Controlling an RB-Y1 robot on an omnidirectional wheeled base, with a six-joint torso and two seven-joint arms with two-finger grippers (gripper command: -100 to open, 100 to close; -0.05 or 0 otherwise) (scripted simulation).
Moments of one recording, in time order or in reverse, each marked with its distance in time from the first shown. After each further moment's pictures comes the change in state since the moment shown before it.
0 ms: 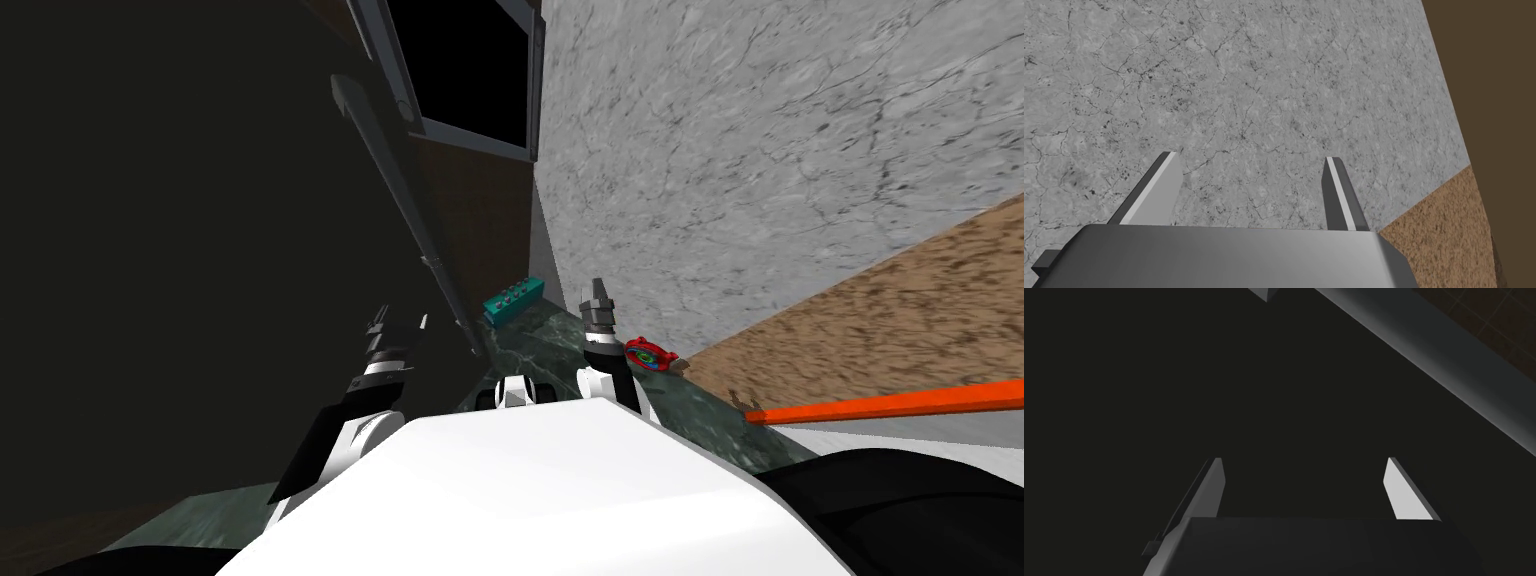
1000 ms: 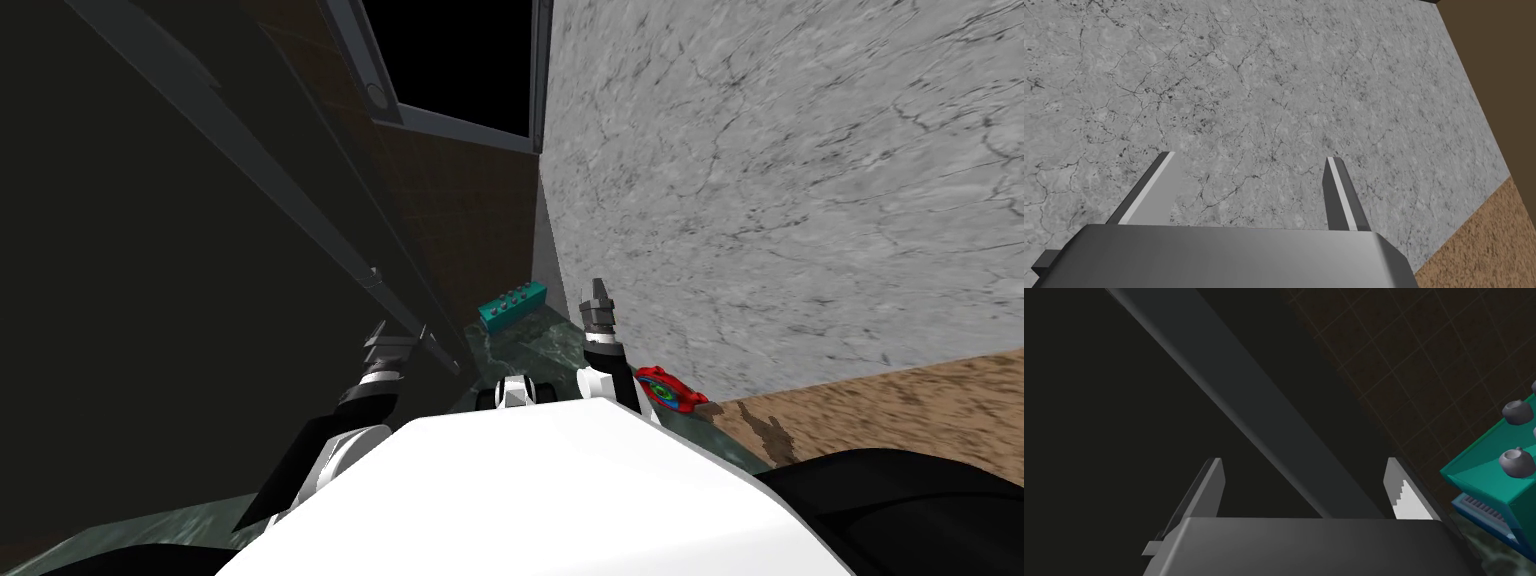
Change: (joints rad) left arm 0.080 -0.113 0.062 -0.038 0.187 0.171 0.095; right arm 0.000 0.000 0.000 0.000 0.000 0.000 0.000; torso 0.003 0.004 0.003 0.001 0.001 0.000
